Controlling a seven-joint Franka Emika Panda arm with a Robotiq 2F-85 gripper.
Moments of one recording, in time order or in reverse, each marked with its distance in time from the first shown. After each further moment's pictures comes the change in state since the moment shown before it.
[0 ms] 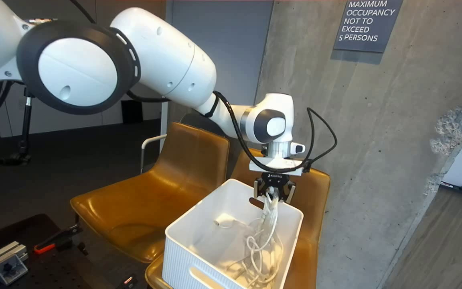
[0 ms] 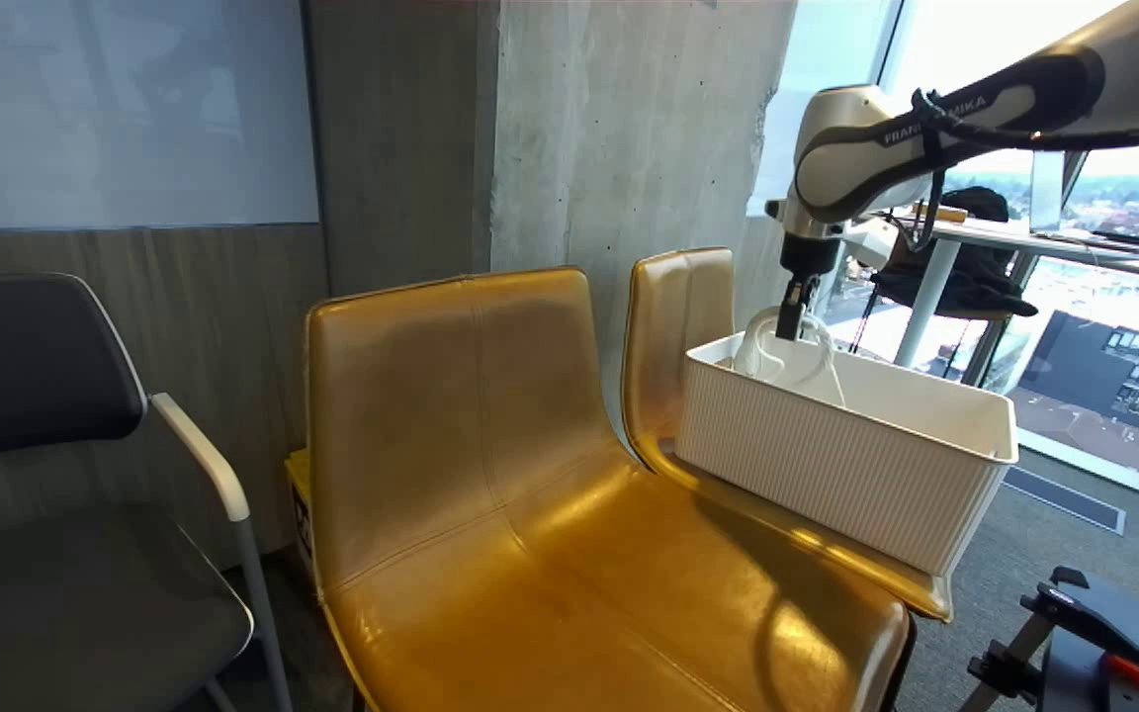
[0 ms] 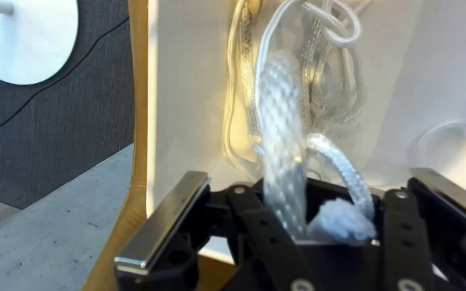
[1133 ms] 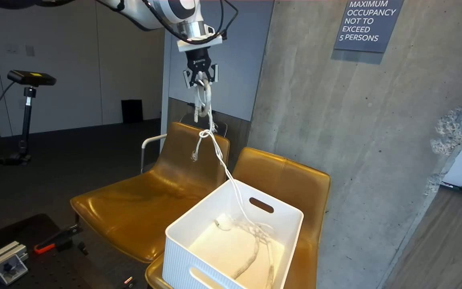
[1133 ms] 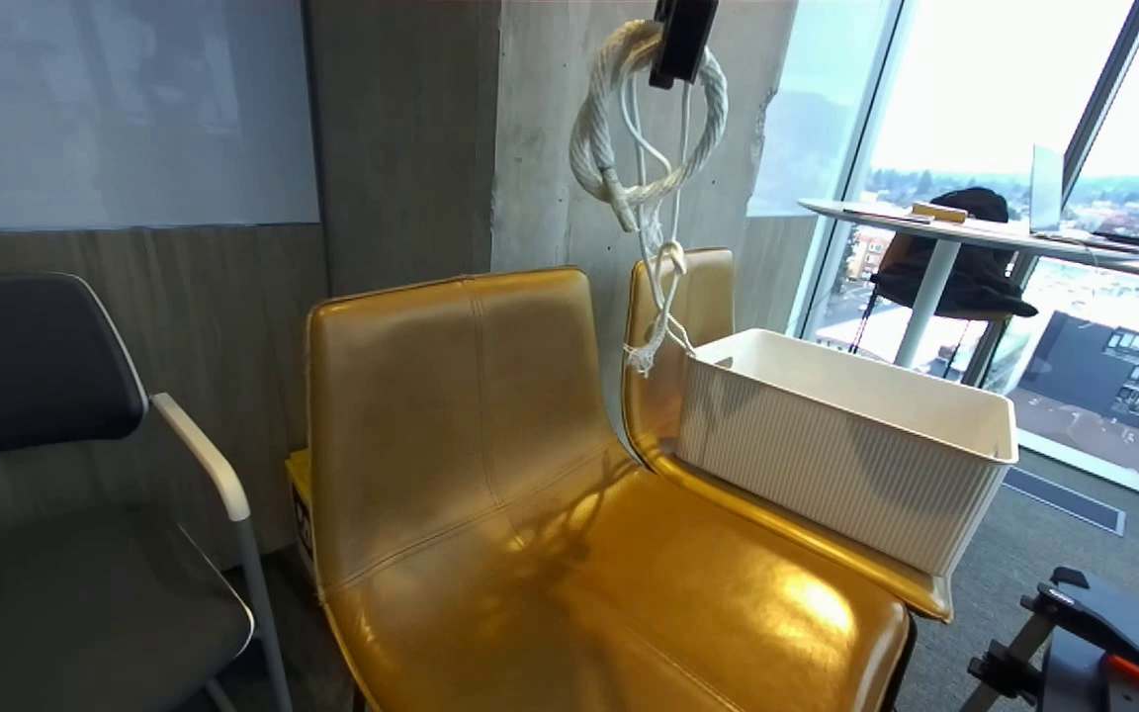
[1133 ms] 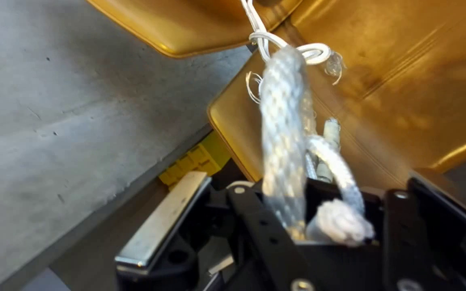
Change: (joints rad) arm 0.451 -0.425 0.088 -0.033 -0.125 -0.191 -0.099
